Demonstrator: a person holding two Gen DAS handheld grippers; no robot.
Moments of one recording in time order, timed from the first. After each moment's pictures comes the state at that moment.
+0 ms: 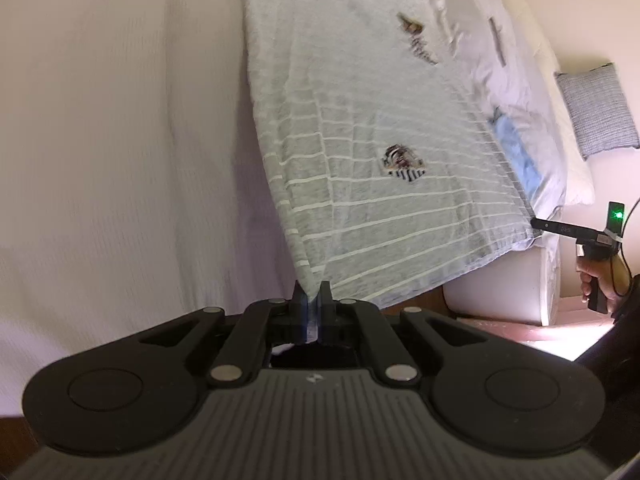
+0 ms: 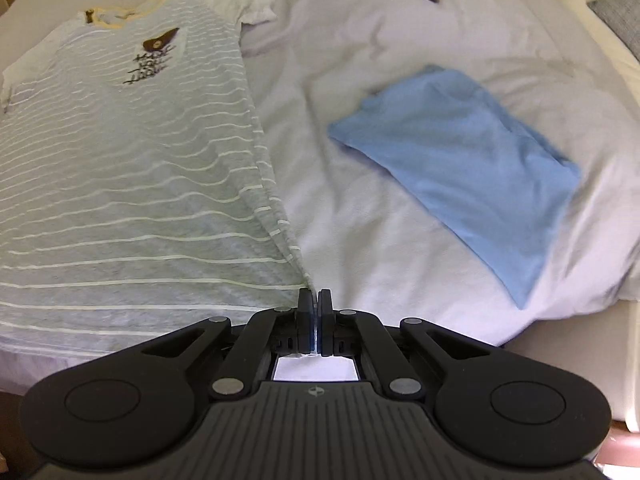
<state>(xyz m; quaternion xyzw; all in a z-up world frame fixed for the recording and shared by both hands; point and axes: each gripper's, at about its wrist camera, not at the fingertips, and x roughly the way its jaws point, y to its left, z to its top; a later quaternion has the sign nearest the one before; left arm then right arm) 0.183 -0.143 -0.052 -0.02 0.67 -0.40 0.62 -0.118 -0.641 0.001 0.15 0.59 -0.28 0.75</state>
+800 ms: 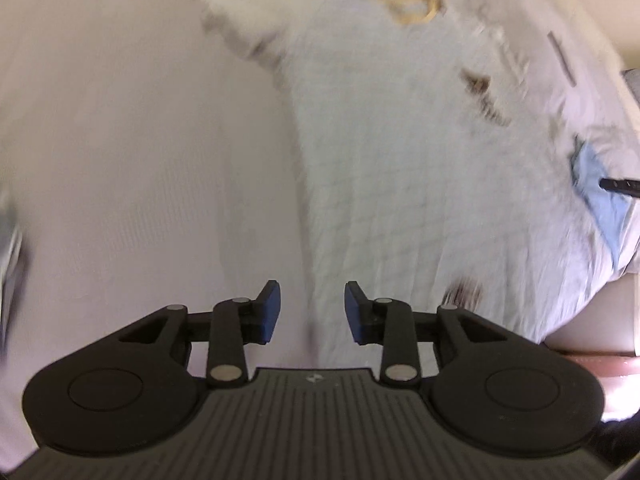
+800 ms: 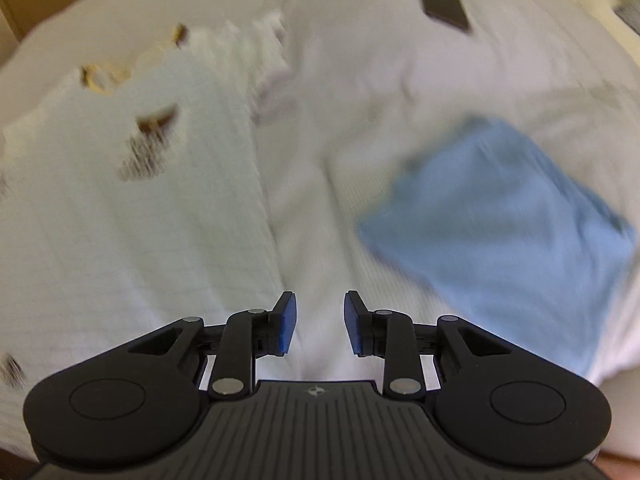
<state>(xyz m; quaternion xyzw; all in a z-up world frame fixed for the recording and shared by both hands) 0.250 -0.204 -0.008 0.09 0.58 -0.34 0.73 -0.025 -0.715 0.001 0.19 0.52 -0.24 0.80</state>
